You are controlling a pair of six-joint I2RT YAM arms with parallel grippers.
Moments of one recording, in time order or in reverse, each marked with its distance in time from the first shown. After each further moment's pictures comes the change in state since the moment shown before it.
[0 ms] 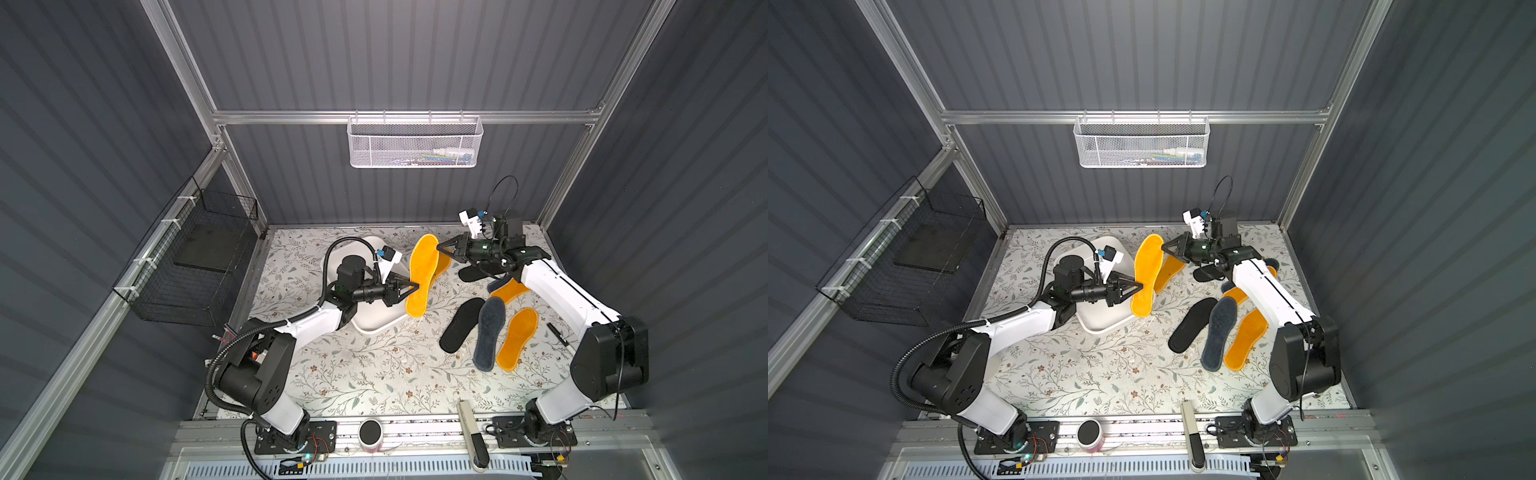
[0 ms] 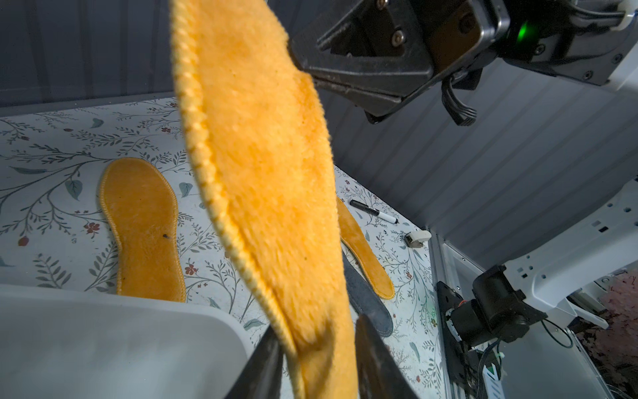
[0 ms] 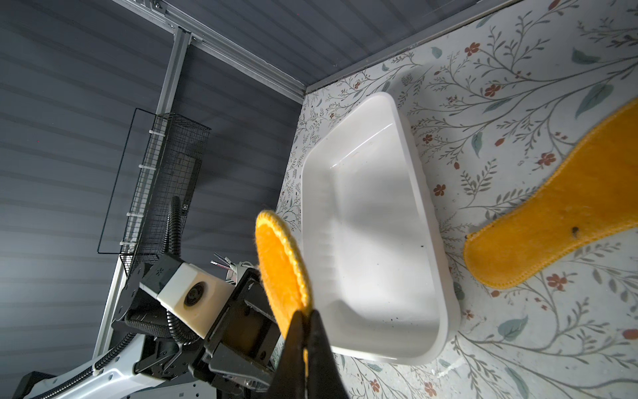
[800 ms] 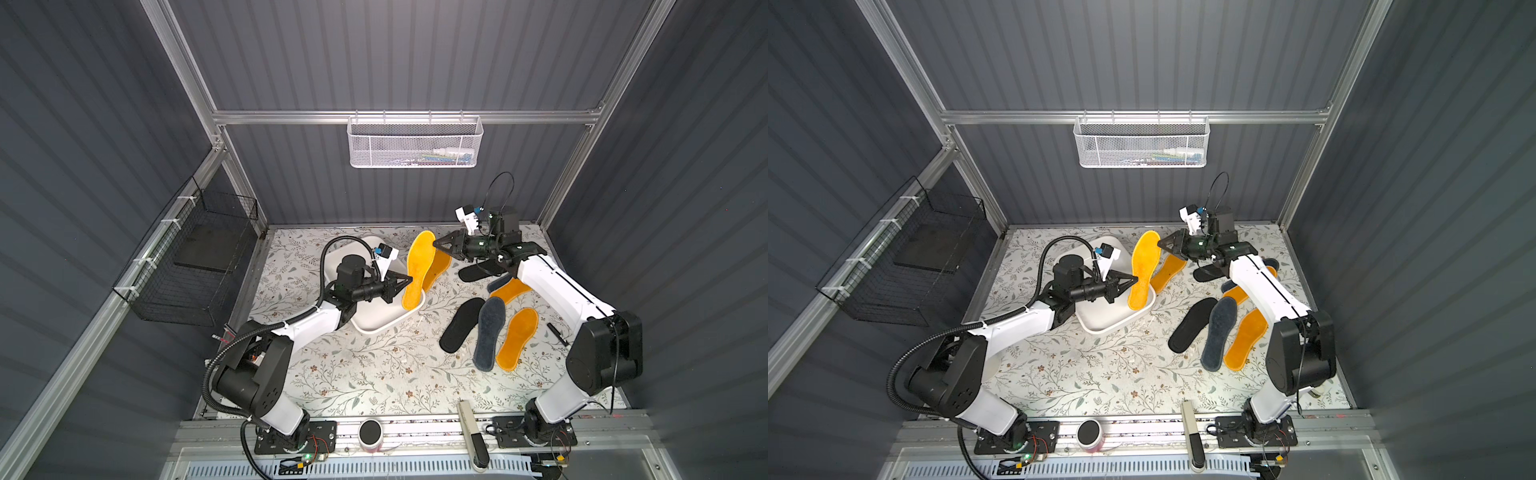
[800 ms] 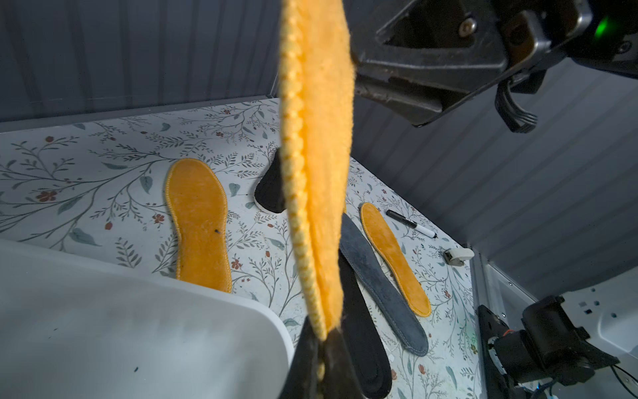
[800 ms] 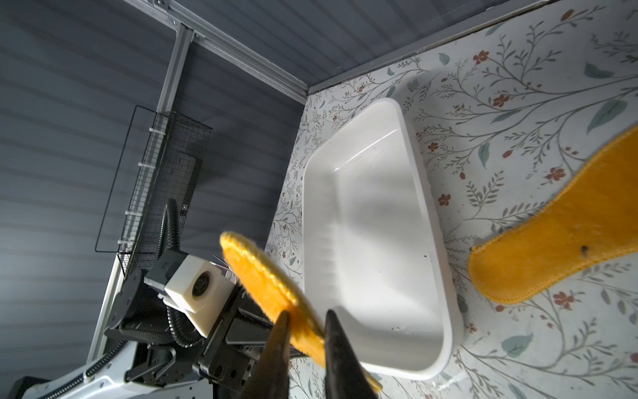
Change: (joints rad) left arm 0.000 -0.033 -0.013 -0.034 -0.173 0.006; right arm 0.015 0.046 0.062 -0.008 0.004 -0.006
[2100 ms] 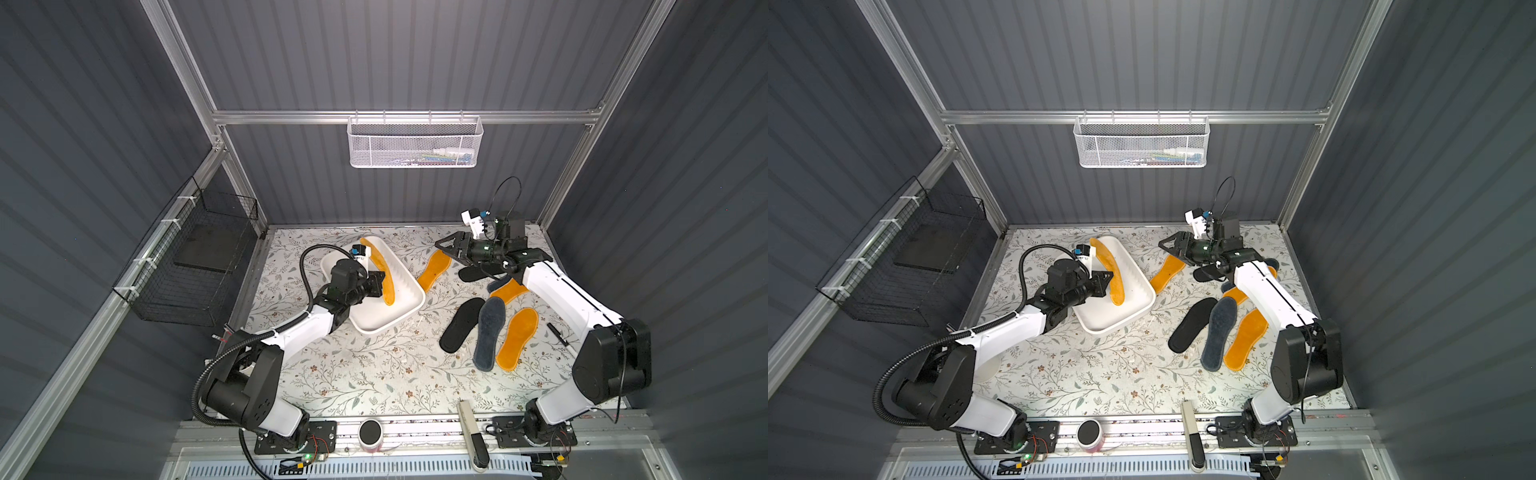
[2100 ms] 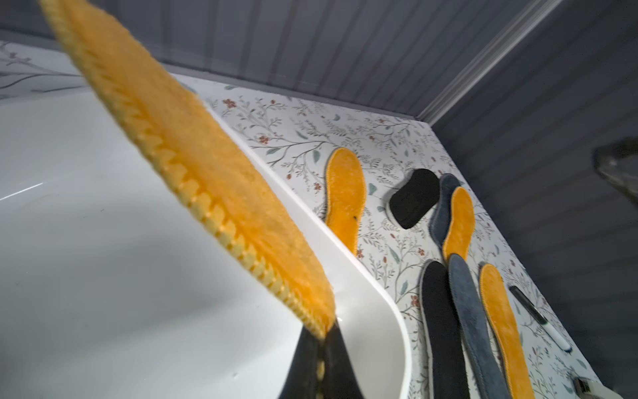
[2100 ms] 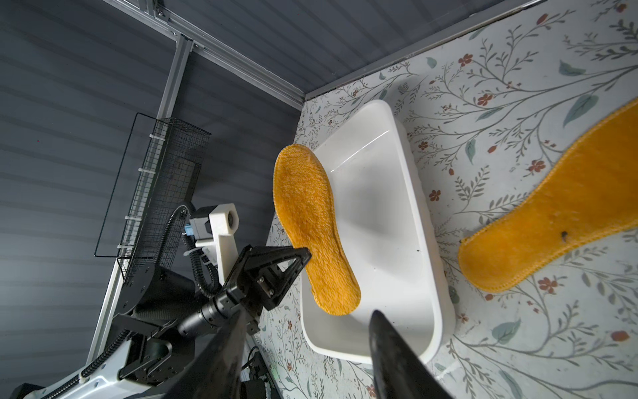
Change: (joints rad) left arm 0.067 -0.057 -0.018 -0.219 -0.456 -0.172; right arm -0.023 -0.065 -0.093 0.038 0.006 0.008
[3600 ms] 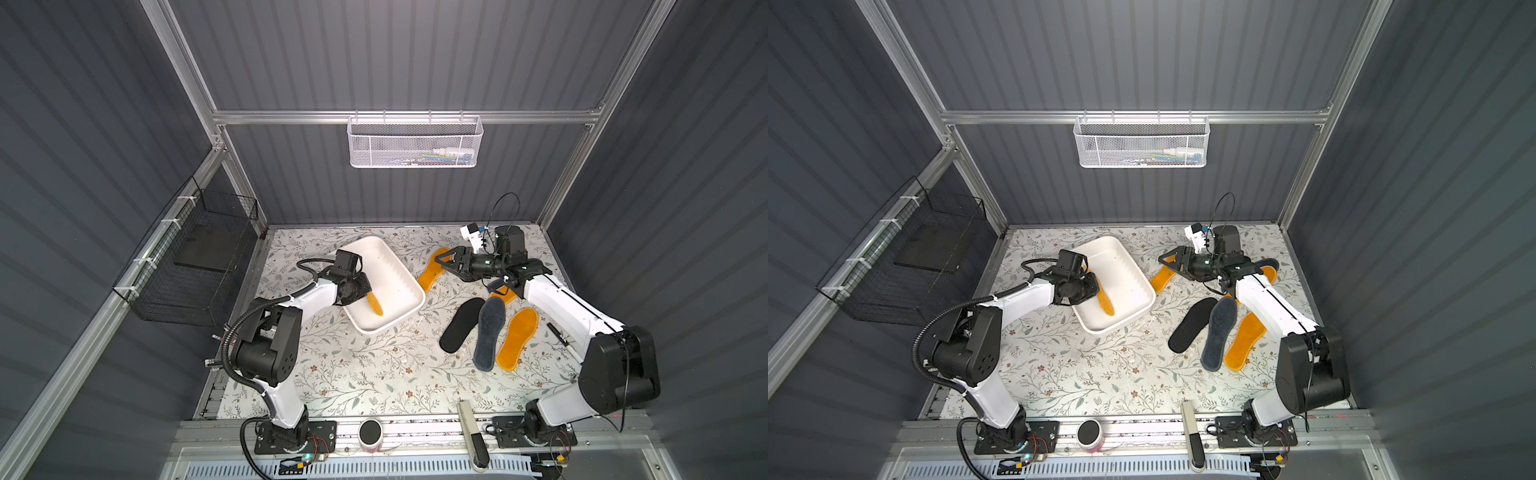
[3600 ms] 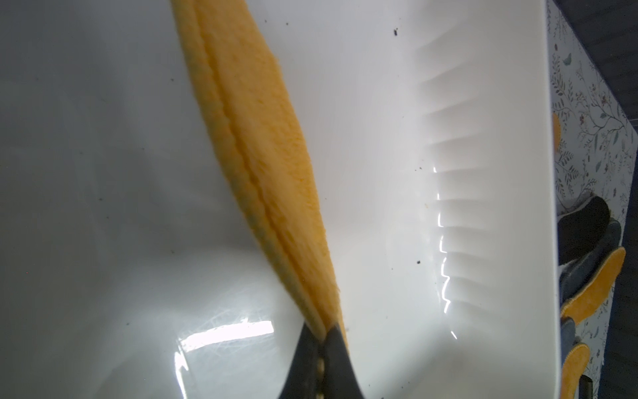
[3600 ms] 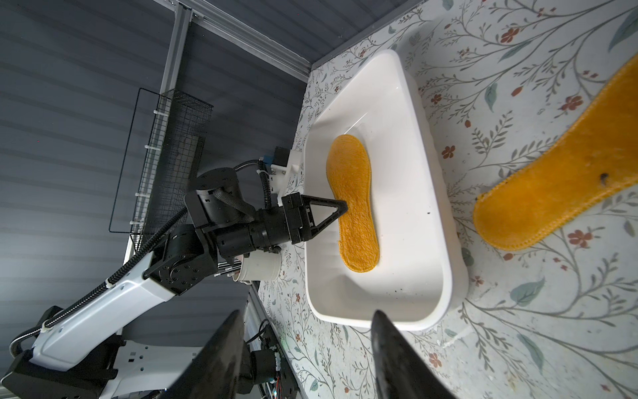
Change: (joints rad) left arm 0.099 0.264 0.254 -0.504 -0.035 -0.258; right arm 0.000 -0.066 -0.173 0.085 -0.071 0.027
